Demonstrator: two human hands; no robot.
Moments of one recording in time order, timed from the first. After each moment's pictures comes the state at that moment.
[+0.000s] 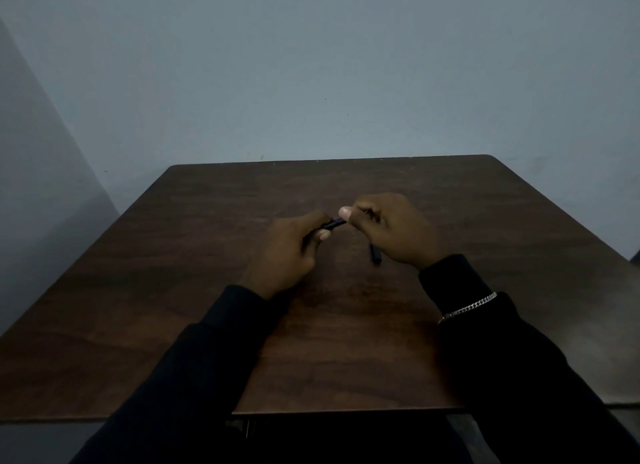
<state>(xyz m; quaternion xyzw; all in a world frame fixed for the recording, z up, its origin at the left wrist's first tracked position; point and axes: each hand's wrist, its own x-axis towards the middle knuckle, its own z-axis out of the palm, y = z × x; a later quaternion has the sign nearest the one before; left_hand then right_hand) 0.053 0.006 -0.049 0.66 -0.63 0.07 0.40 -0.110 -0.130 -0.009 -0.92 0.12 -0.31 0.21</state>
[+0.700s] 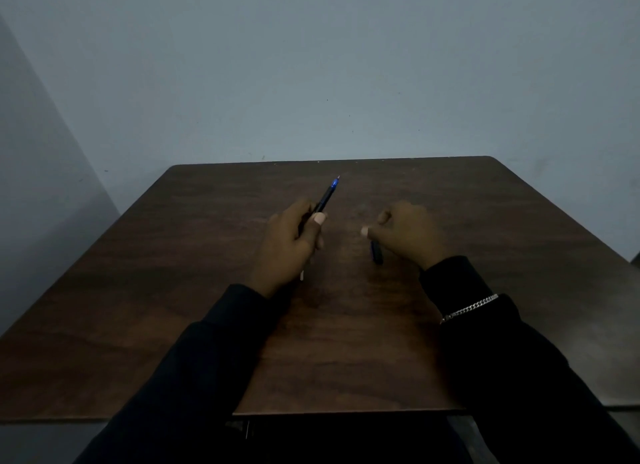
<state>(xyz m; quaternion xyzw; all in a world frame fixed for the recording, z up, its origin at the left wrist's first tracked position) 0.043 0.004 -0.044 0.67 -0.51 -0.06 0.53 -0.107 -0.149 -0.018 -0.85 0.43 -0.16 0.24</state>
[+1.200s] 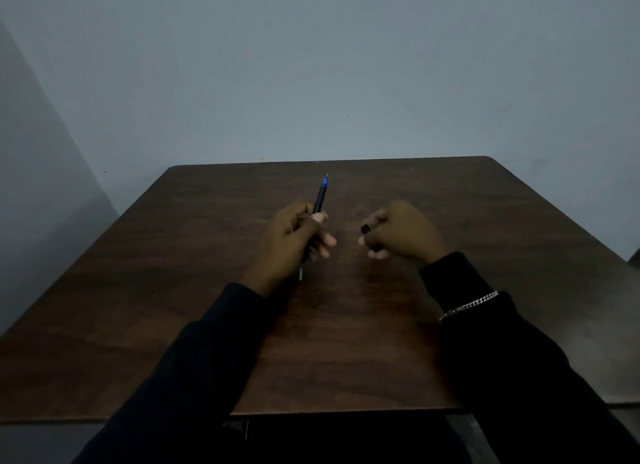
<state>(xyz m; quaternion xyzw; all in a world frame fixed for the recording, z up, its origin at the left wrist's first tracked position) 0.043 0.005 -0.039 0.63 -0.44 -0.24 0.59 -0.108 -0.144 -0.014 -0.81 0.38 -0.16 0.41</state>
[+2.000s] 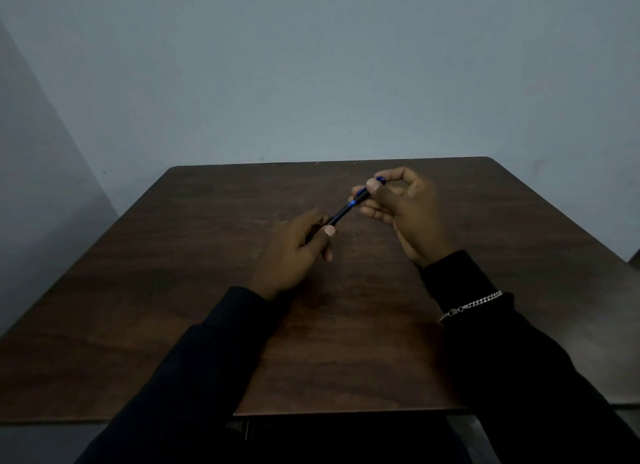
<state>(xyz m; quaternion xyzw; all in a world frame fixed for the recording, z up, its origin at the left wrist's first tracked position) 0.041 0.007 -0.042 0.68 -0.56 -0.10 0.47 -0.108 -0.132 -0.003 -0.61 0.18 -0.43 0.64</state>
